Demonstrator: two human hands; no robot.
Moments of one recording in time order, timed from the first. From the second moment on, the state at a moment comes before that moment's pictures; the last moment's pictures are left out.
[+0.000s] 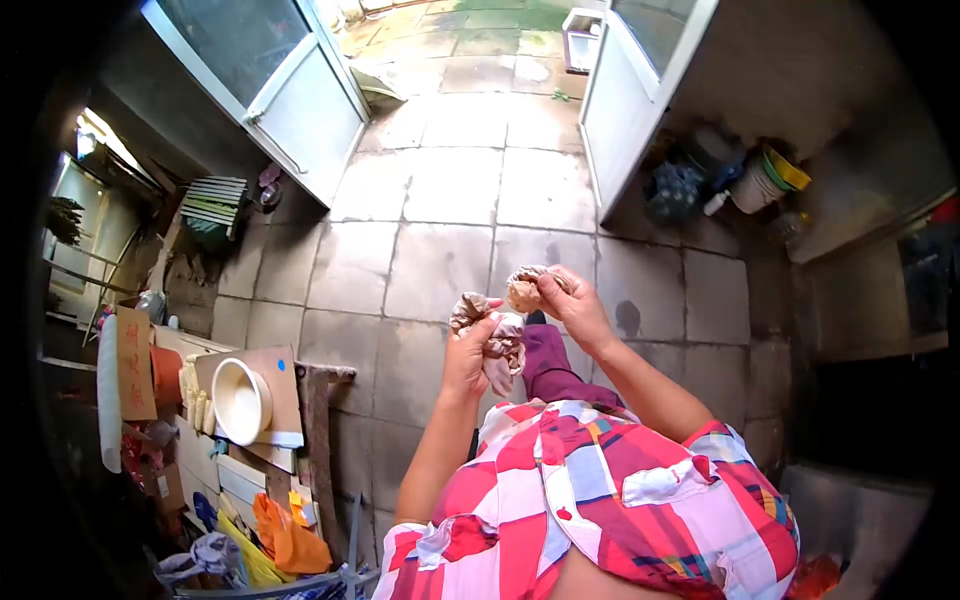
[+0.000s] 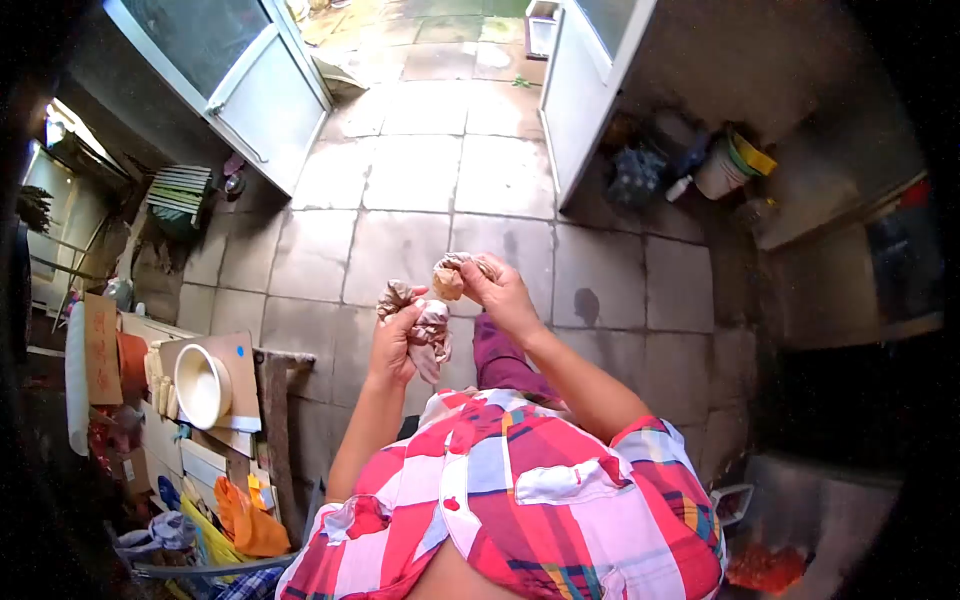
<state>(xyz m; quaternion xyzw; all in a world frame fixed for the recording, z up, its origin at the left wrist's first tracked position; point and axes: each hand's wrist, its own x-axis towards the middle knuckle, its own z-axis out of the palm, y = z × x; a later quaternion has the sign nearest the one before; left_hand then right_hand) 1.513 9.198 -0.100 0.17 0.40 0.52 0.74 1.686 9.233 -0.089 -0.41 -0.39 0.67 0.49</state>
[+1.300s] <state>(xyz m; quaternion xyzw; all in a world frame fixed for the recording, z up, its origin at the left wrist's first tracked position) 1.474 10.009 -0.102 0.28 0.37 0.40 0.79 1.655 10.002 -0.098 -0.52 -0.62 0.44 0.37</state>
